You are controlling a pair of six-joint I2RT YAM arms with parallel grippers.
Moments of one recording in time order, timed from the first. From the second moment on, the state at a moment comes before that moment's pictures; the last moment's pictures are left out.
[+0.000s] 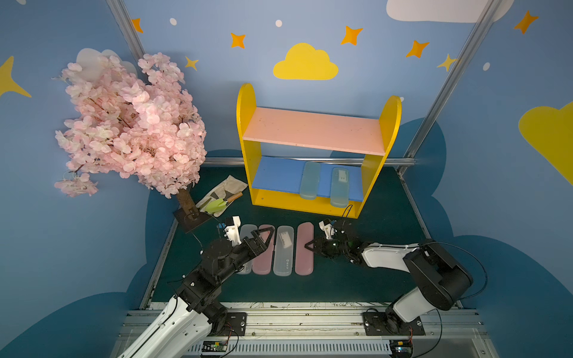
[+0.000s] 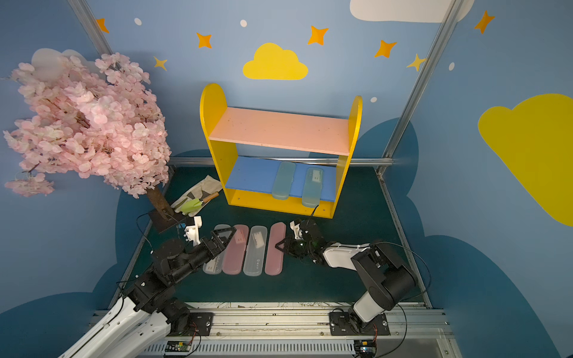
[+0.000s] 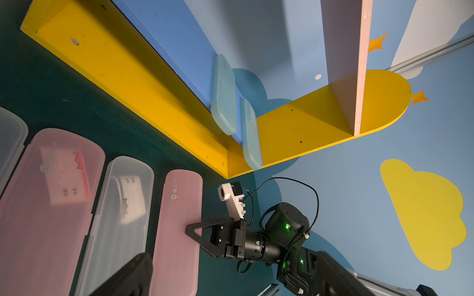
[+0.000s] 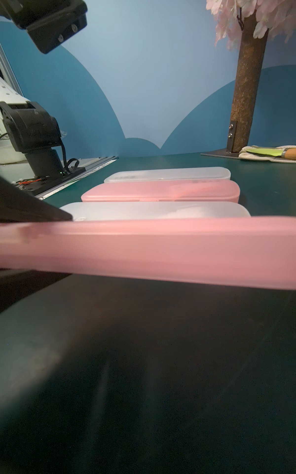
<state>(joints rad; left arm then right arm) -0.60 0.53 0.51 -0.23 0.07 -1.07 0.67 1.59 0.58 0.34 -0.53 0.96</state>
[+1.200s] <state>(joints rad) -0.60 0.54 0.51 -0.23 0.07 -1.09 0.67 1.62 0.64 0.16 -0.52 0.90</state>
